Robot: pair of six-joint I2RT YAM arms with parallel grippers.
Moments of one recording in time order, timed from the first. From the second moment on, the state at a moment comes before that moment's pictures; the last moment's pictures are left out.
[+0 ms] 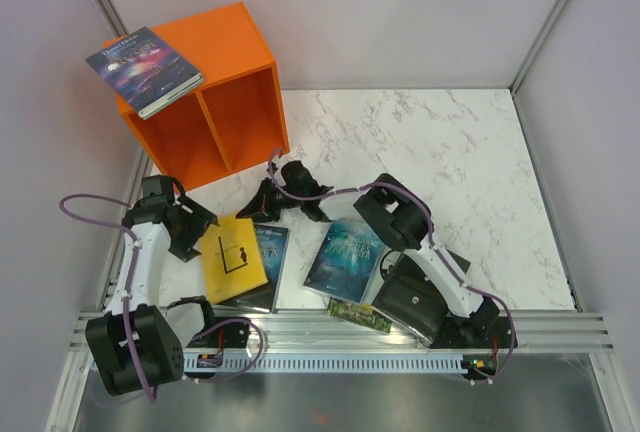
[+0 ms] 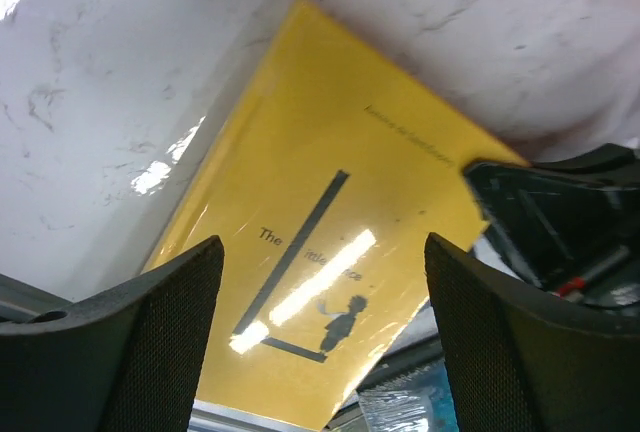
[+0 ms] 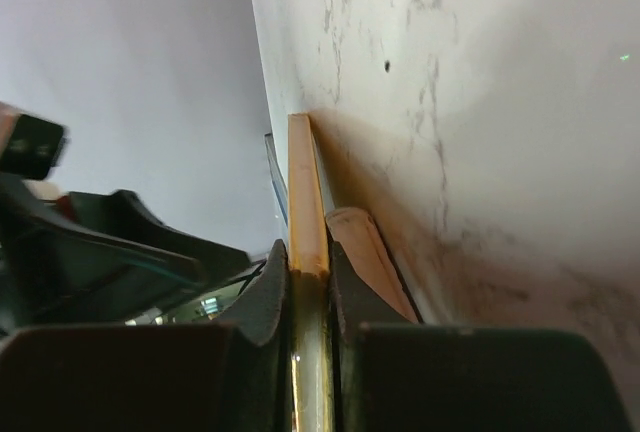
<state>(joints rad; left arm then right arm) 0.23 1.06 0.70 -0.84 0.06 -0.78 0.86 2.52 1.64 0.51 -0.64 1.33</state>
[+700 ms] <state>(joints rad) 0.20 0.89 0.87 -0.83 0.33 -0.71 0.58 1.85 1.15 0.47 -0.60 1.35</state>
